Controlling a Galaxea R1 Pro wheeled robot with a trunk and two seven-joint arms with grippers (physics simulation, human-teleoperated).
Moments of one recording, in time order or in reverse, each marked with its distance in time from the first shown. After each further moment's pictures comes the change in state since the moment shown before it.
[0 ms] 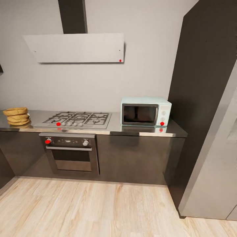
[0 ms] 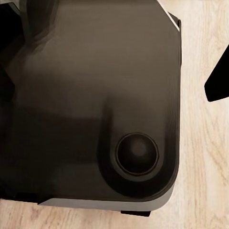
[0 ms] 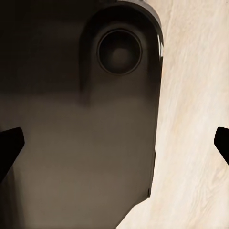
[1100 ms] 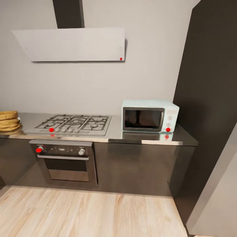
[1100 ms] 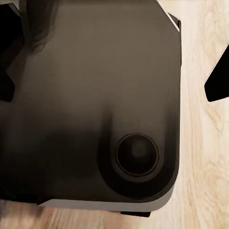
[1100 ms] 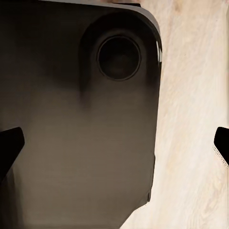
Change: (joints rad) left arm 0.000 0.000 0.000 0.002 0.000 0.000 0.000; right arm 0.000 -0.001 0.000 0.000 -0.001 -0.017 0.000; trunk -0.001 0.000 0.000
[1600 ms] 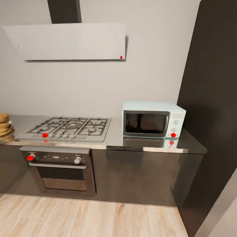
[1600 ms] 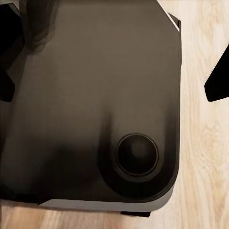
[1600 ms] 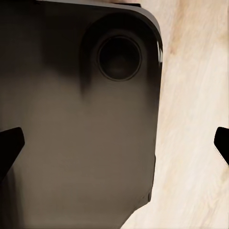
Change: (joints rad) left arm 0.000 0.000 0.000 0.000 0.000 0.000 0.000; right arm 0.000 0.001 0.000 0.000 0.000 -0.001 0.000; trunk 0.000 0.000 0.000
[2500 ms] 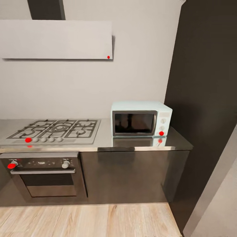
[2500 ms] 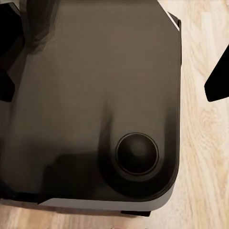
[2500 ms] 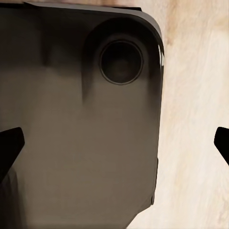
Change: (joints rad) left arm 0.000 0.000 0.000 -0.001 0.000 0.000 0.000; right arm 0.000 0.003 -0.004 0.000 -0.007 -0.012 0.000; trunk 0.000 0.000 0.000
